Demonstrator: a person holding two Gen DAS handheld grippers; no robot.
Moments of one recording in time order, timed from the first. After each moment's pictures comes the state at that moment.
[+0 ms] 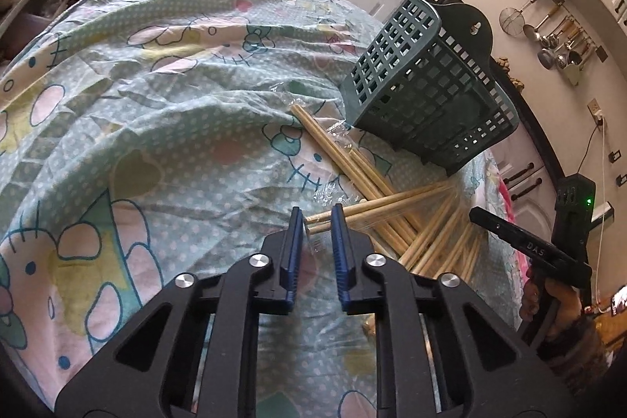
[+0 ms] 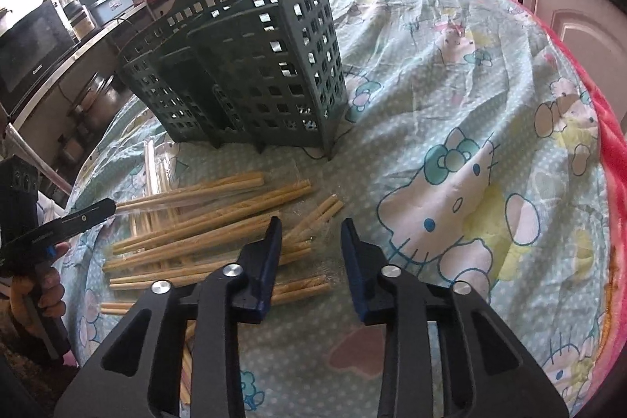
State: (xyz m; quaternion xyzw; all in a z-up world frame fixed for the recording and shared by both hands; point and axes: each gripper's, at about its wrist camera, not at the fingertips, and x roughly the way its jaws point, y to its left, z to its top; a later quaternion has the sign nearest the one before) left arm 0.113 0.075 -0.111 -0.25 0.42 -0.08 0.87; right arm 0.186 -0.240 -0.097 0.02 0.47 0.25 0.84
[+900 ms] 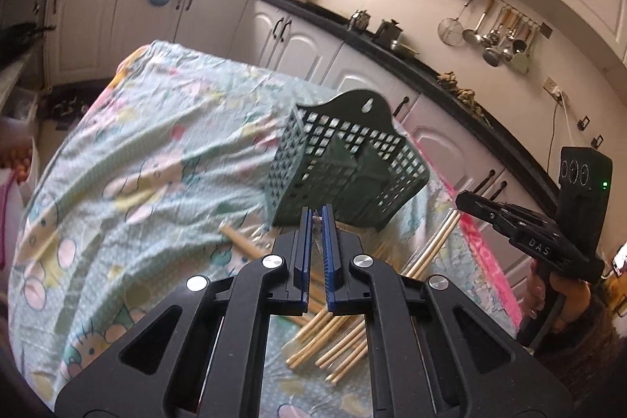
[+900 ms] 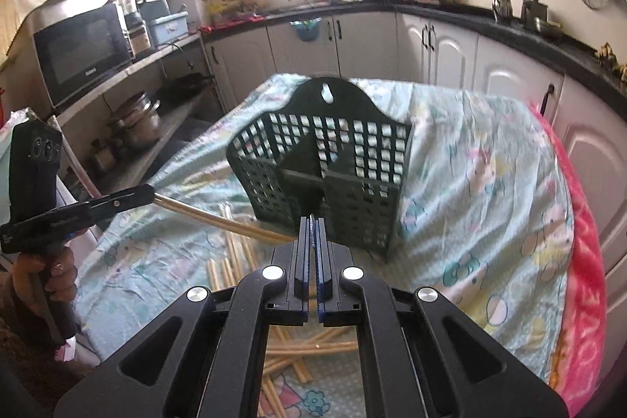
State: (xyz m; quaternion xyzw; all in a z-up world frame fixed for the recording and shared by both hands) left arm 0.111 0.051 0.001 -0.17 0.32 -0.14 0.92; right arm 0.149 -0.205 0.019 -0.03 0.34 0.31 0.89
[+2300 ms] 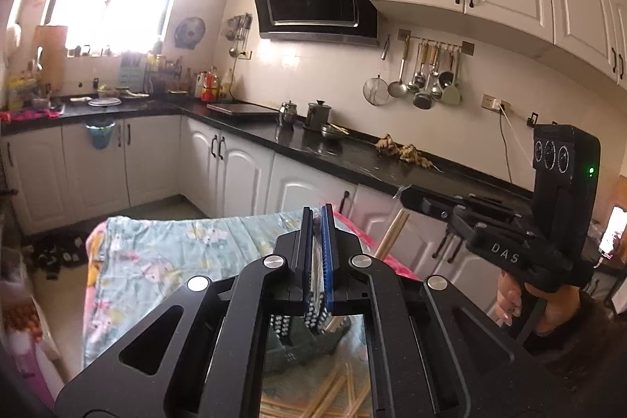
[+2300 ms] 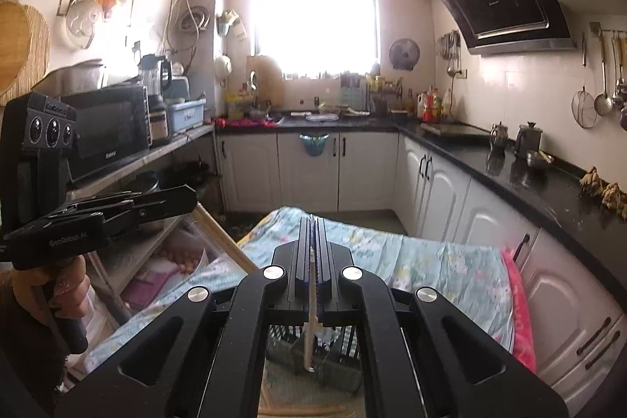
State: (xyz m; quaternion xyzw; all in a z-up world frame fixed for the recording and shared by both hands) left arm 0.135 0.009 0.193 -0.06 0.16 -0.21 0.96; right arm 0.157 -0.203 0.200 -0.04 0.15 0.31 0.94
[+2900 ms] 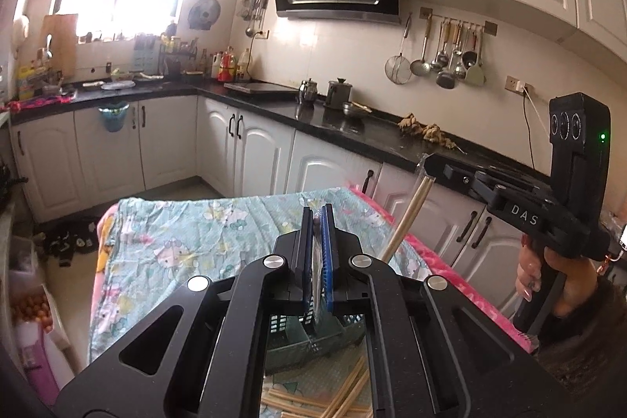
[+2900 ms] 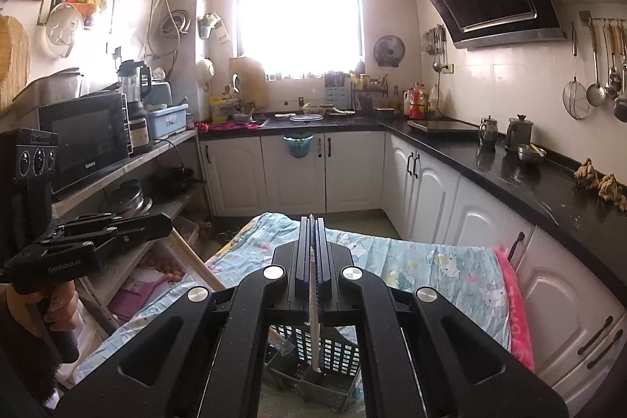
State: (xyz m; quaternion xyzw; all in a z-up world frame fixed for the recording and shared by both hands) left arm 0.166 0.013 0.160 -0.05 0.20 -0.18 0.96; right arm 0.197 -0.205 0.182 -0.03 0.17 0.29 0.94
